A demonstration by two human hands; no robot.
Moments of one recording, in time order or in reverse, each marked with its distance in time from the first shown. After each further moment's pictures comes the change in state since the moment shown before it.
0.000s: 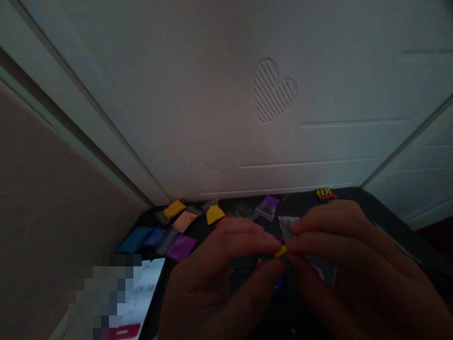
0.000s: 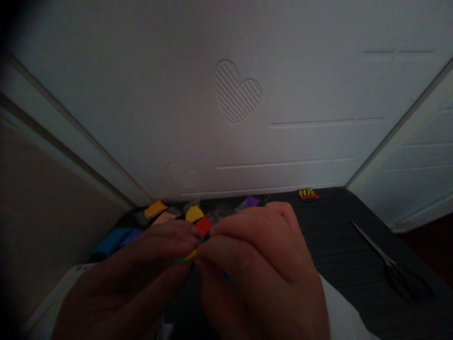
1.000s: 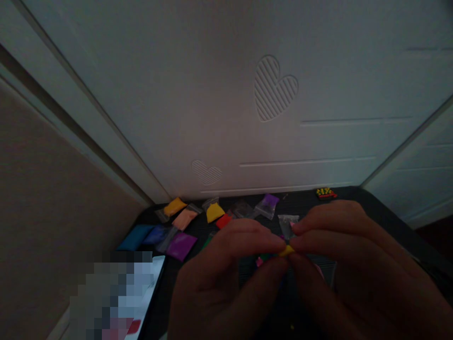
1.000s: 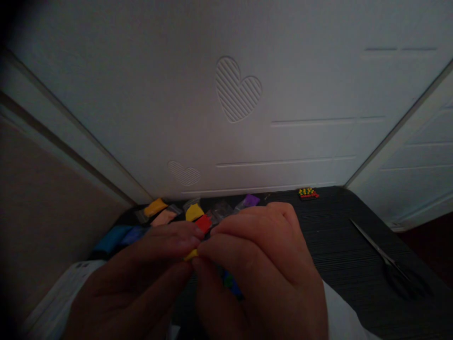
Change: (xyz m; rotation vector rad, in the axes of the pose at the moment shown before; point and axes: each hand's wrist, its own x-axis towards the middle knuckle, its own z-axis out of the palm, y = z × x) left_hand -0.006 -0.001 0.009 -0.171 0.039 -0.103; right_hand -0.004 -0.004 0.002 0.043 0.029 0.096
